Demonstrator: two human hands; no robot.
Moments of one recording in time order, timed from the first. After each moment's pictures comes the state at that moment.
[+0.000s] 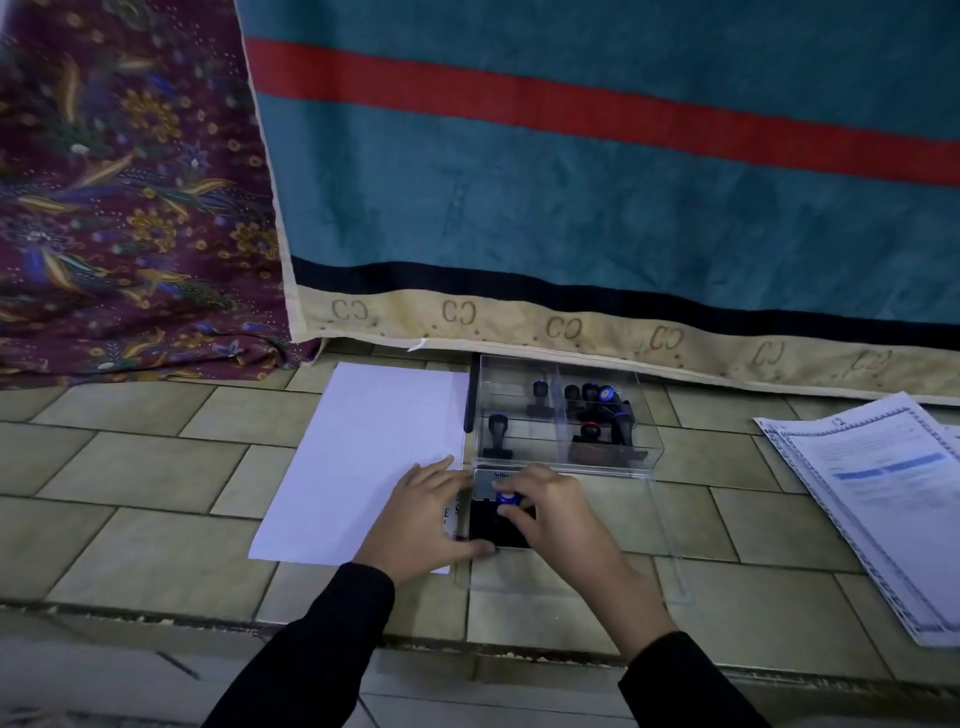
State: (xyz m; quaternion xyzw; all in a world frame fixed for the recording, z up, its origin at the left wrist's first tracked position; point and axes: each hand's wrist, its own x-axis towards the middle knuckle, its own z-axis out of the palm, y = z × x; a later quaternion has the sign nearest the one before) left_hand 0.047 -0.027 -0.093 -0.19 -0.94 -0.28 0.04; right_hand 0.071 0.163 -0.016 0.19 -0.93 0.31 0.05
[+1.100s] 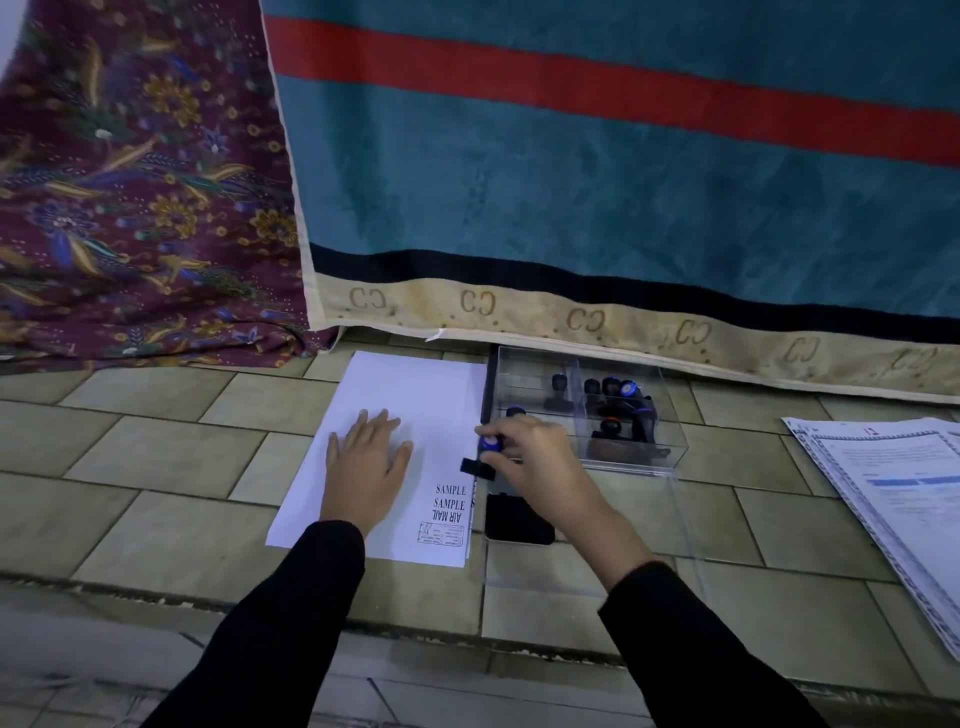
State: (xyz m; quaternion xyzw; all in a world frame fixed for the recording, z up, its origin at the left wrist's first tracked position) left_hand 0.021 -0.089 -0.088 0.03 -0.96 -0.27 0.10; right_hand 0.031 0.133 -0.001 0.20 -0.90 0.38 0.04
